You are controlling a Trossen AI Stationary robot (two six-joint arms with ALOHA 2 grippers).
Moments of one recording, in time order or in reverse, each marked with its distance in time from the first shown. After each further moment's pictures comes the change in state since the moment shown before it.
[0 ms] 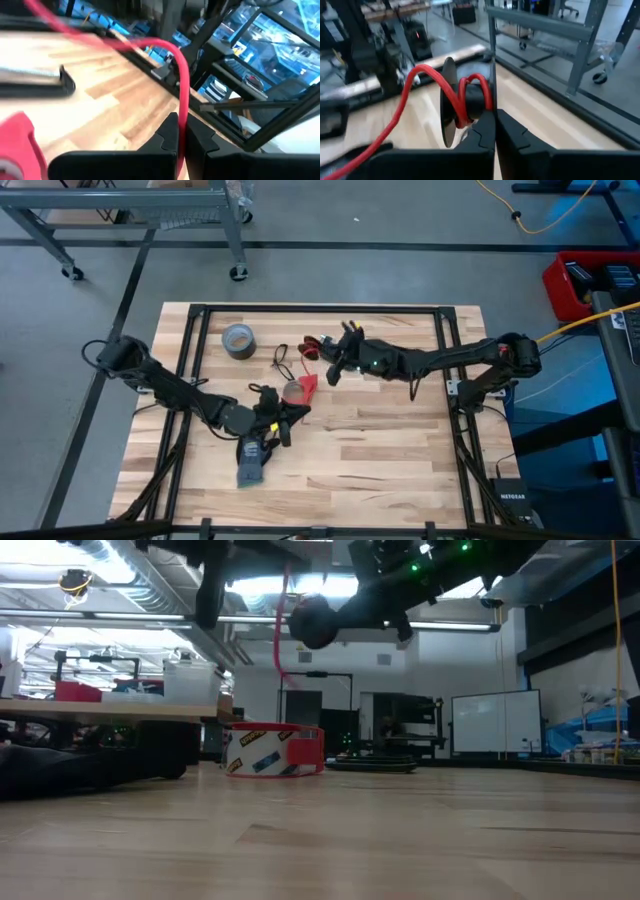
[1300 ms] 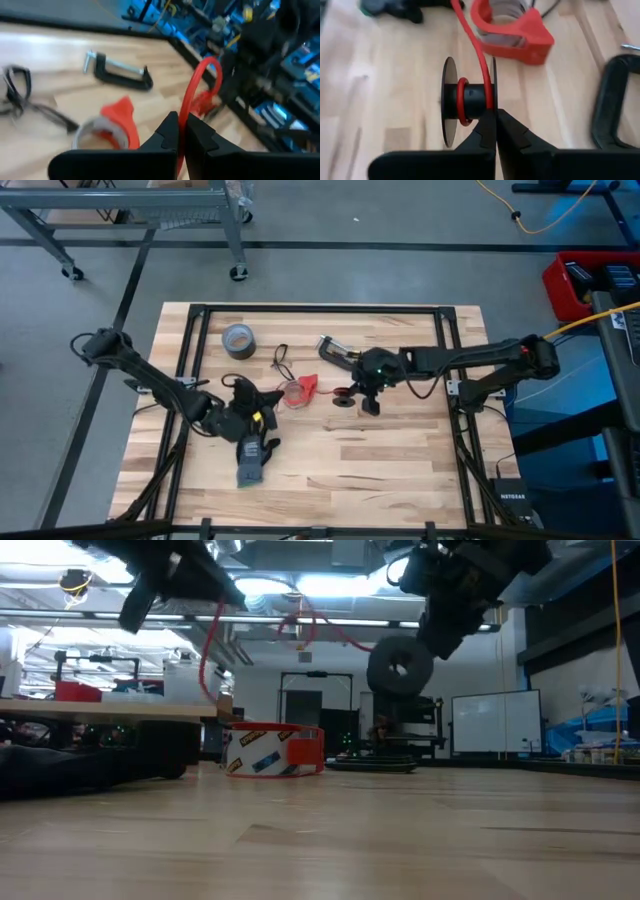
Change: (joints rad) left arm -0.074 -0.208 0.000 -0.567 -0.339 -0.379; right arm 0.042 -0.155 0.001 -0.737 -0.449 -0.142
